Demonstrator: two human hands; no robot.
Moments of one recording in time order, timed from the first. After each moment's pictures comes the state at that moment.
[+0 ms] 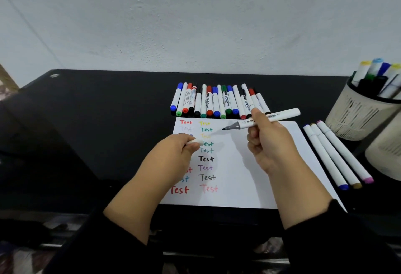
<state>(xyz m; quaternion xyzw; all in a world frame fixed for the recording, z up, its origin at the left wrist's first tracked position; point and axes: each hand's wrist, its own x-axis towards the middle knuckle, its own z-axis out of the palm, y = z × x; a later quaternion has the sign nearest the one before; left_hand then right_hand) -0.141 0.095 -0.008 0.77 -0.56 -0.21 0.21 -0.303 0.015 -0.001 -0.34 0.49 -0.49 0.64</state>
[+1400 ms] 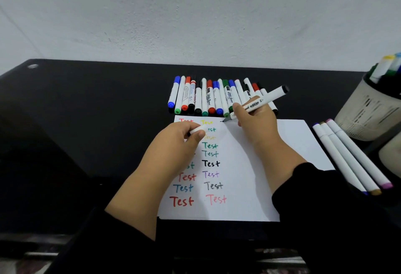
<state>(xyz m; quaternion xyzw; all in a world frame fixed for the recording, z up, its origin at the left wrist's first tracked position) -0.123 0.060 -0.021 0.74 -0.57 -0.21 0.29 -0.270 -0.043 -0.034 -0.60 0.53 -0.46 0.39</state>
